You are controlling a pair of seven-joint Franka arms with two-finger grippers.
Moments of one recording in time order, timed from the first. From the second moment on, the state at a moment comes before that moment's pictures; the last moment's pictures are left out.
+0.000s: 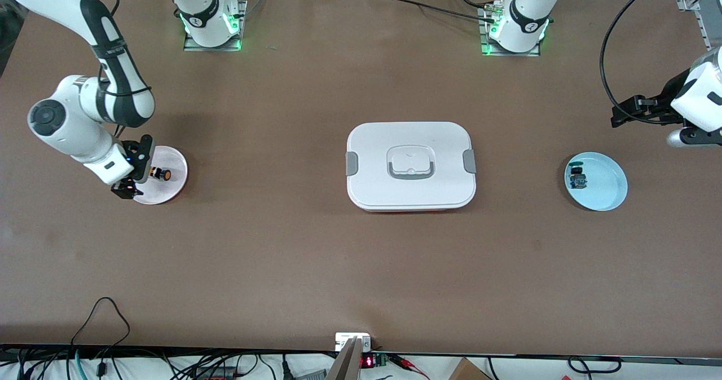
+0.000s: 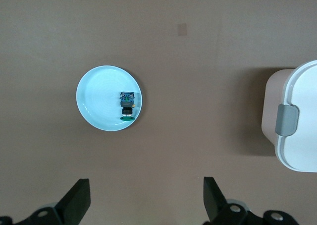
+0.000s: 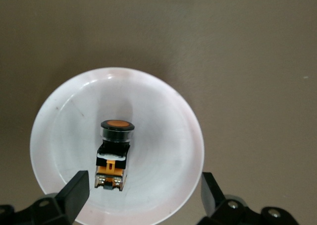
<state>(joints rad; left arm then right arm) 0.02 0.03 0.00 -1.65 0.04 1.57 -0.03 -0.06 0.32 -0.08 -2.14 -0.02 2.49 -1.64</state>
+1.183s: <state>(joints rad) -0.06 0.03 0.08 -1.65 0.02 1.57 -0.03 0.07 0.29 -0.07 -1.88 0.07 2.01 -0.58</state>
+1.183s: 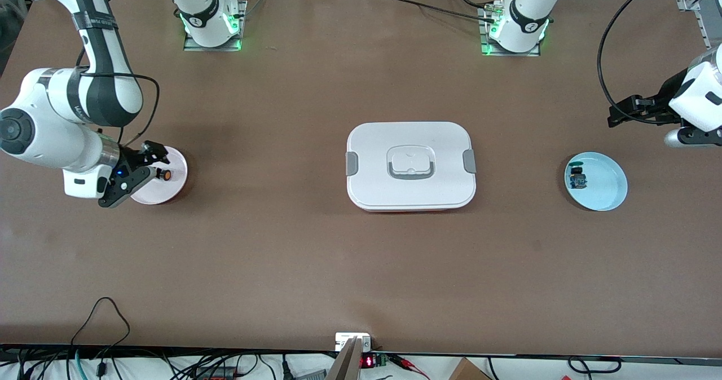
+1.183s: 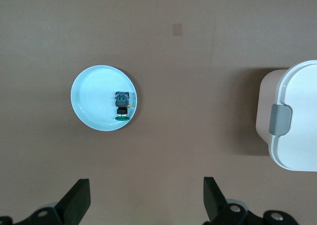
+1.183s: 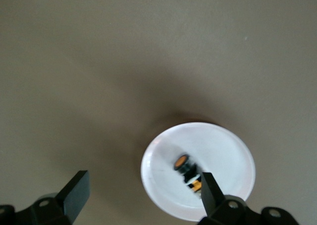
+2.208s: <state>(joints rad) -0.04 0.03 0.09 -1.65 -0.01 1.57 -0.03 0.10 0.23 -0.07 -1.70 -0.09 1.78 -0.19</state>
